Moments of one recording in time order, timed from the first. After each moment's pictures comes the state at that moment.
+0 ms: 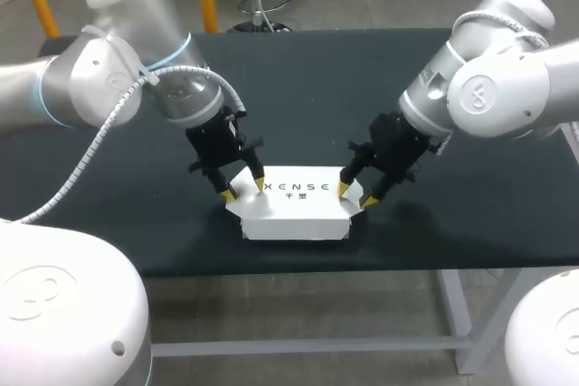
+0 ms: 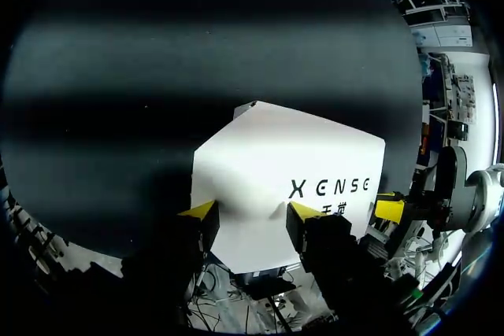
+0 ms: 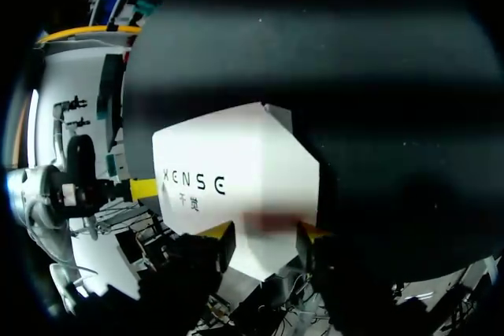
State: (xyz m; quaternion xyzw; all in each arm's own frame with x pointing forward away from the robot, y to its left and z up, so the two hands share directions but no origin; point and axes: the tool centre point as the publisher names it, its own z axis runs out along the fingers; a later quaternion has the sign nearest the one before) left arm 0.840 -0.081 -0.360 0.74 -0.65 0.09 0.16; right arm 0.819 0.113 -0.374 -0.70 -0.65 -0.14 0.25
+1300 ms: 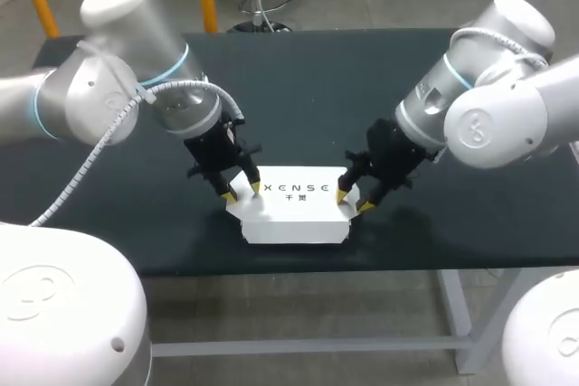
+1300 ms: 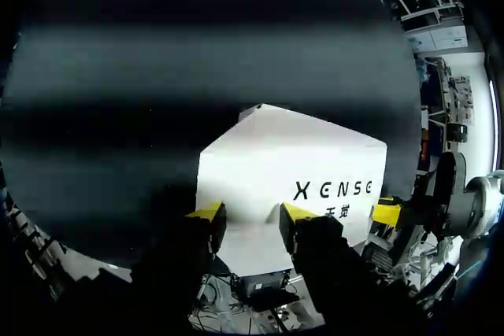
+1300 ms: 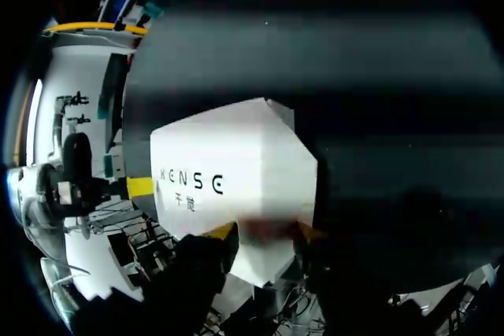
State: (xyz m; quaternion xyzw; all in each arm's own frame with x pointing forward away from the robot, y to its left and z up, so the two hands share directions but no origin) left arm 0.840 -0.078 -0.367 0.74 -0.65 0.12 0.13; right arm 0.817 0.117 -0.385 -0.70 -0.66 -0.16 0.22
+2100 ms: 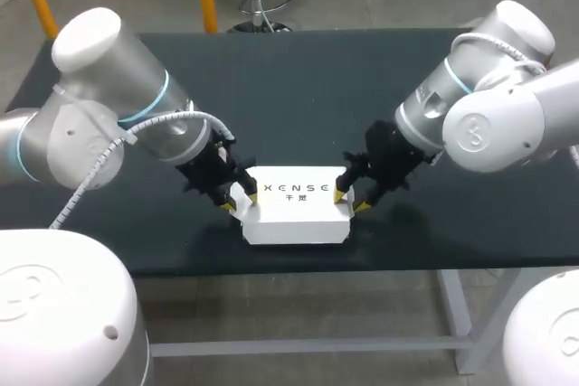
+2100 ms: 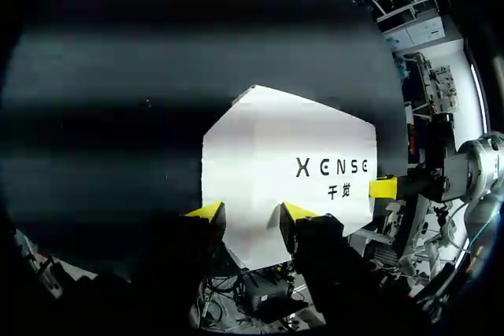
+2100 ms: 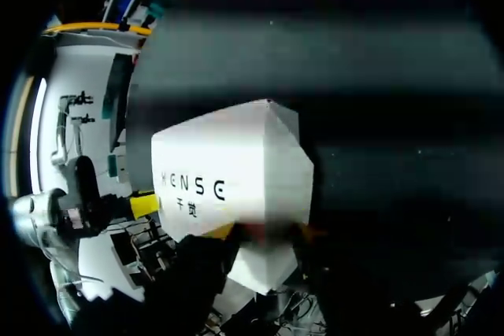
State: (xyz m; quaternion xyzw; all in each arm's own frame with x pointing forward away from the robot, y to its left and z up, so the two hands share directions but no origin) left arm 0.823 -0.075 -0.371 0.71 -0.67 0.19 0.12; right arm 0.821 0.121 -0.390 -0.69 -0.66 -0.18 0.22
